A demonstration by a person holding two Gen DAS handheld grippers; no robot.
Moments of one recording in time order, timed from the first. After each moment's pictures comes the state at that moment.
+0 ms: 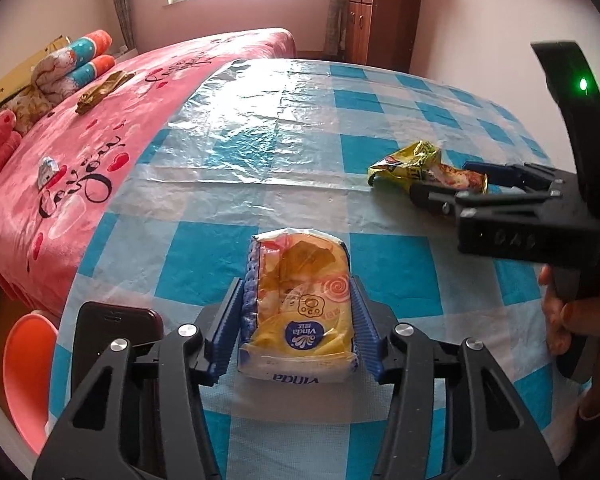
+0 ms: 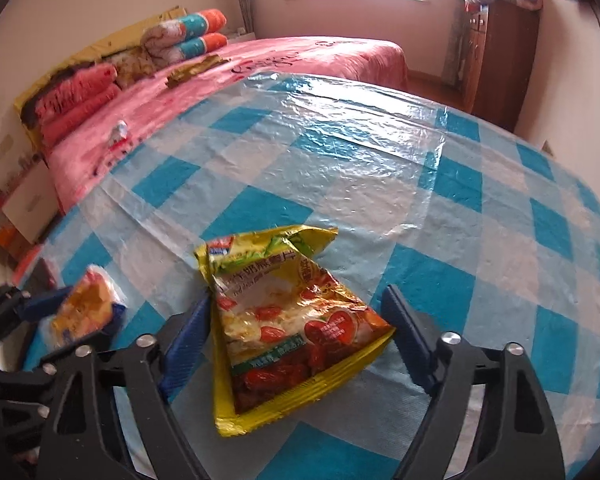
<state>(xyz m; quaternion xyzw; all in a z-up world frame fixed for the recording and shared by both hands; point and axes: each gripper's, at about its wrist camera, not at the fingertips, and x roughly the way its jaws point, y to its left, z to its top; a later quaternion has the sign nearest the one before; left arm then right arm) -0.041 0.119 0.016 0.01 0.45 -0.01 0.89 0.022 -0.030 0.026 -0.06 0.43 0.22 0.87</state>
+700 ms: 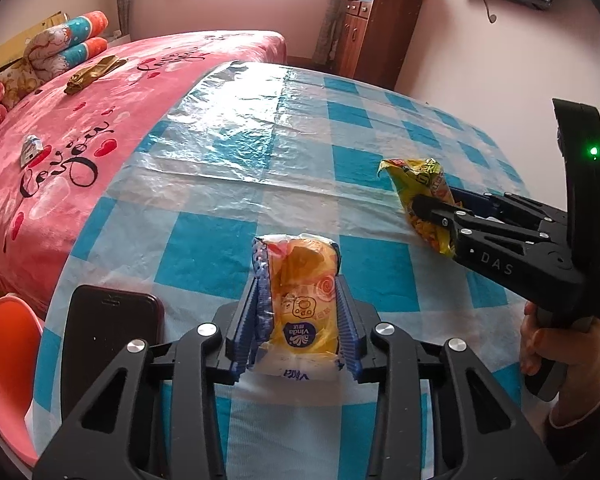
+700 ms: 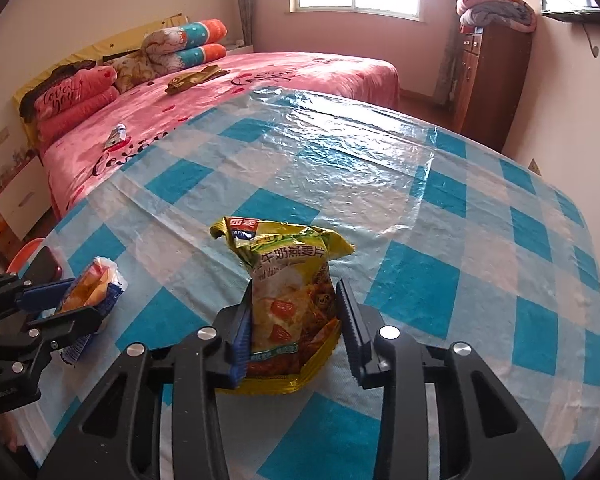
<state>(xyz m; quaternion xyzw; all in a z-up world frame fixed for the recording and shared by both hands) -0.056 0.137 0.024 -0.05 0.44 -0.05 0.90 -0.004 -0.030 0.036 -0.07 0.40 0.21 0.89</state>
